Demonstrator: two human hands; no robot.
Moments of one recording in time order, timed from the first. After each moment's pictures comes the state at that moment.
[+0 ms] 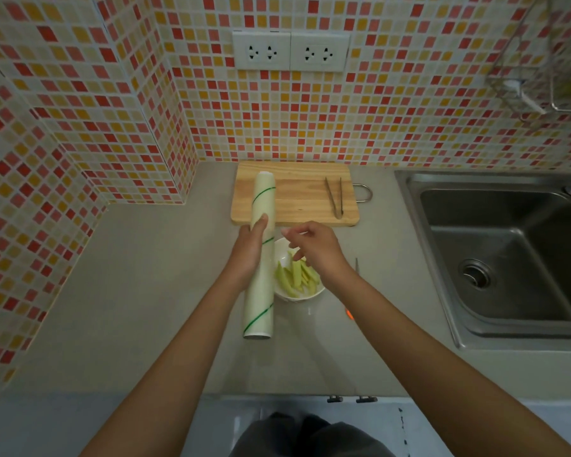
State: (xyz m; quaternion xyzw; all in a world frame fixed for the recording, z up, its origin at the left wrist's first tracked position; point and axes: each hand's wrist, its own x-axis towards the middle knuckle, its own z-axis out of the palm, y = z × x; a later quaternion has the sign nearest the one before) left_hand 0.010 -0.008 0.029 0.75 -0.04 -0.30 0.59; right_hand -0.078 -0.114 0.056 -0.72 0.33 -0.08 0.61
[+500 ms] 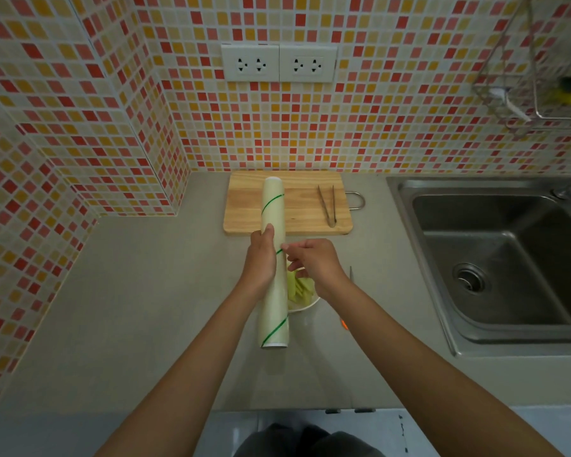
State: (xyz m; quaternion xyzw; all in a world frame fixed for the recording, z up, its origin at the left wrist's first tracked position) left_hand -0.006 -0.041 0.033 0.75 -0.02 -0.29 0.59; right_hand -0.081 -0.121 0.055 -0.62 0.36 -0.07 0.70
